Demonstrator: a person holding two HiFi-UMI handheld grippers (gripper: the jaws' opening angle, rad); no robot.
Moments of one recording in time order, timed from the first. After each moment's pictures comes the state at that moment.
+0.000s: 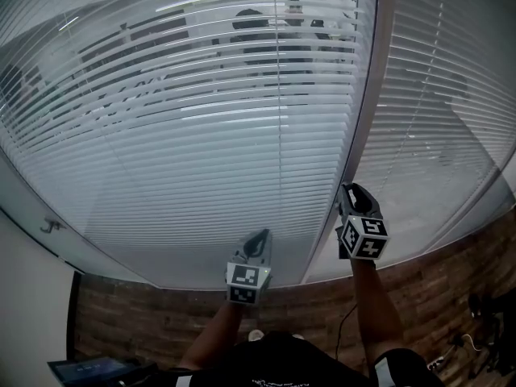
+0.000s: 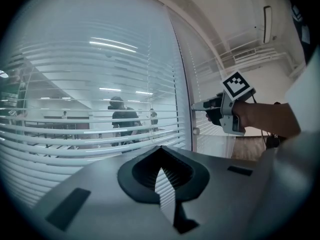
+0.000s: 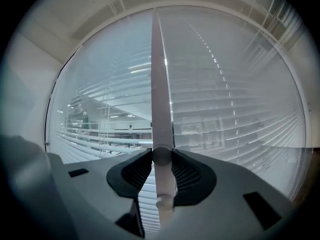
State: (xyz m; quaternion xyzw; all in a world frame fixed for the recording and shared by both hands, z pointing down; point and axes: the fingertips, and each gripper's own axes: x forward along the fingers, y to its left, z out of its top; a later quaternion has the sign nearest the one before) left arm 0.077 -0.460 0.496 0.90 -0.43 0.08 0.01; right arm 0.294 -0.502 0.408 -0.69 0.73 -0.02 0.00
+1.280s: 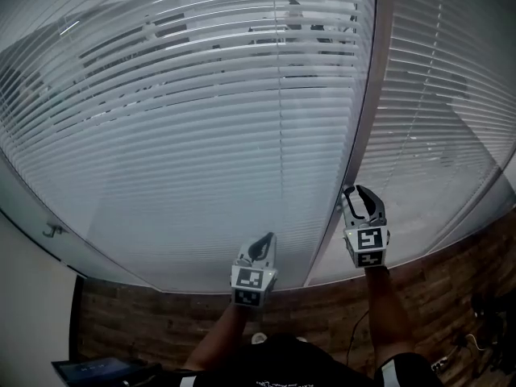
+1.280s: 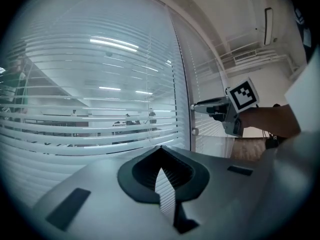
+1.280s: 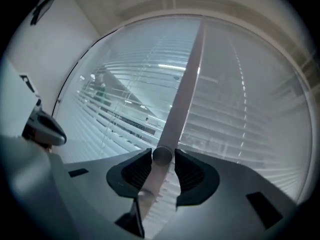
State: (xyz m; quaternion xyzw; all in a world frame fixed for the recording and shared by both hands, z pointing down) left arm 0.082 -0.460 0.500 0.90 -0.43 0.08 0.02; right arm 0.283 -0.493 0.405 -0.65 0.74 0.12 -0.12
